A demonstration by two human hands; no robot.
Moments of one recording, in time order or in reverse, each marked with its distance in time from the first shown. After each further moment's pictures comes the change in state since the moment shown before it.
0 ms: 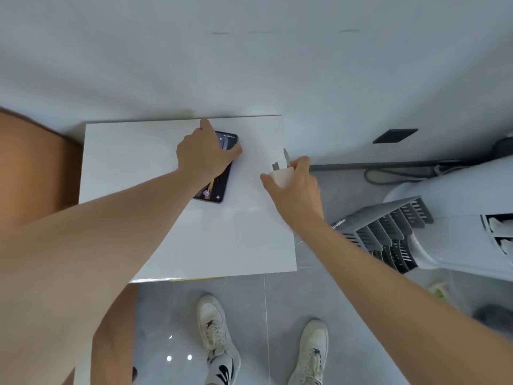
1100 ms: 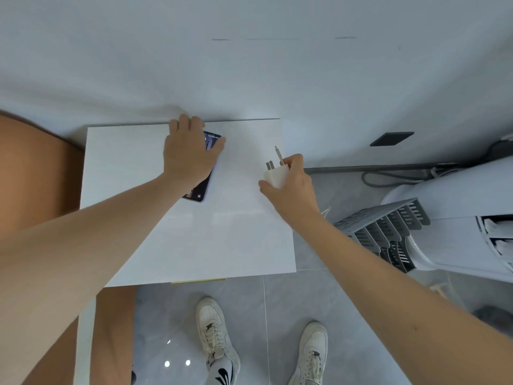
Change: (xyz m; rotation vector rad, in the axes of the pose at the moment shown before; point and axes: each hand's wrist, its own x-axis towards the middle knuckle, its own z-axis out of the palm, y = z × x) left_hand -0.008 -0.022 -0.020 -0.105 0.121 0.113; right_hand 0.005 0.000 0.003 0.136 -0.055 -0.106
